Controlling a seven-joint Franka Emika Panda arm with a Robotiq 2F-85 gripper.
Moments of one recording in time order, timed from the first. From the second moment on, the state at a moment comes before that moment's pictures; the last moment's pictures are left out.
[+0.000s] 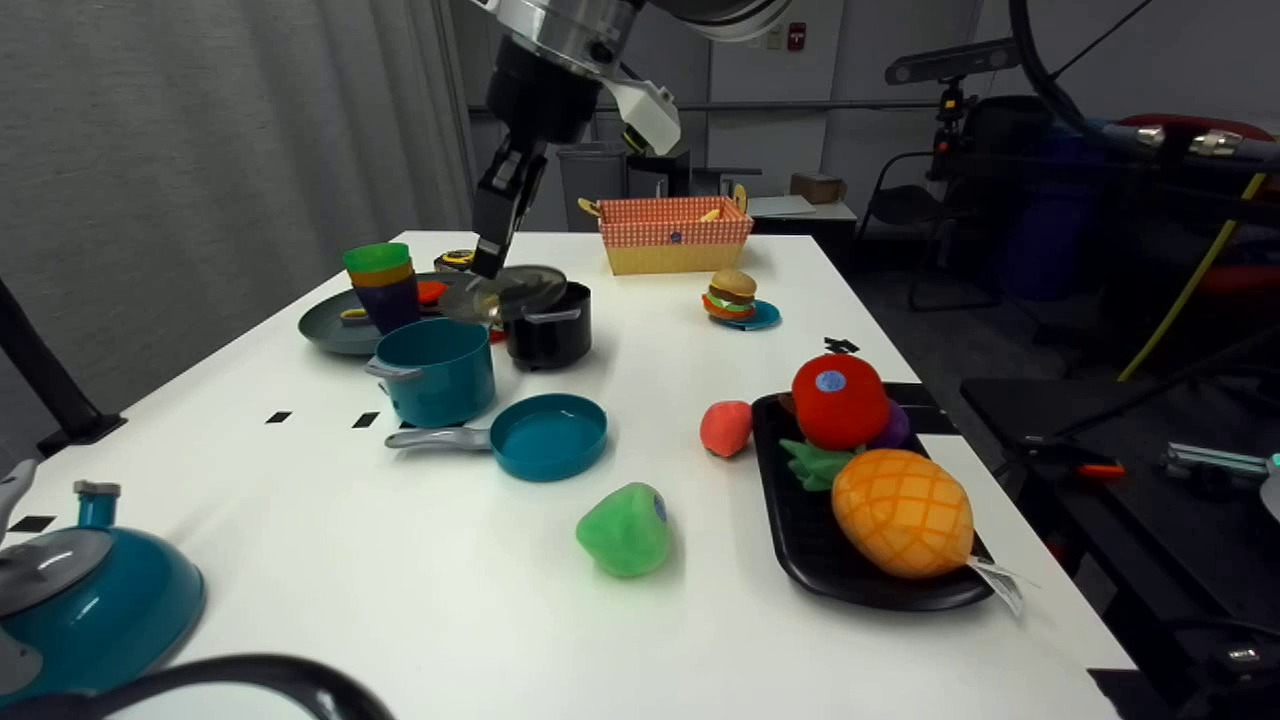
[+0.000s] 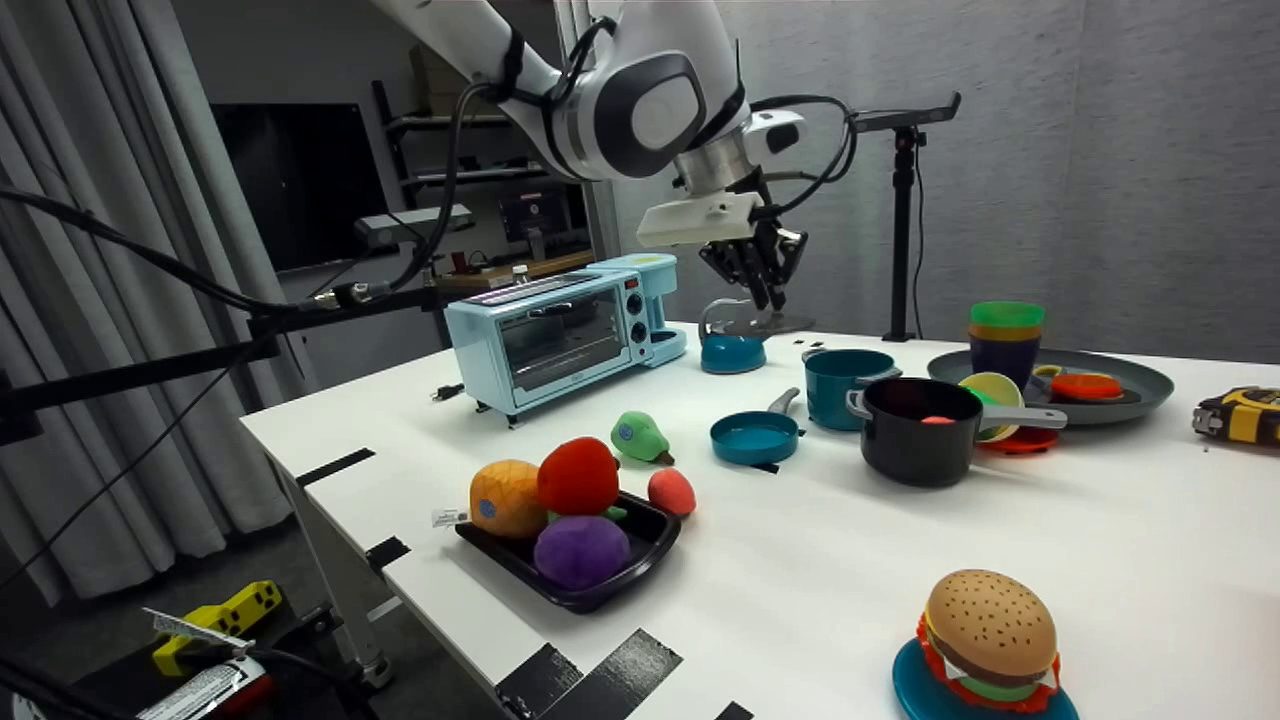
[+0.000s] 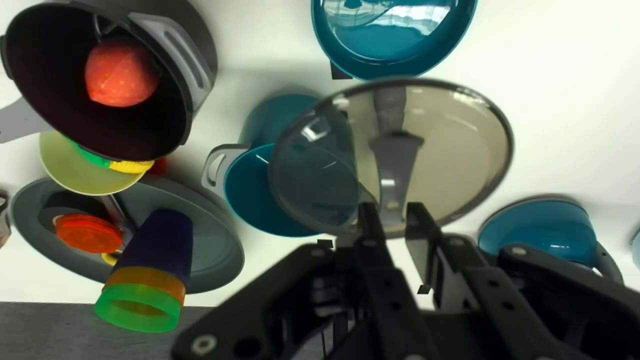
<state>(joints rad) -0.17 0.41 0.04 -1.84 0.10 2.70 -0.28</state>
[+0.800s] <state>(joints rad) -0.17 0.41 0.03 -1.84 0.09 2.69 -0.28</state>
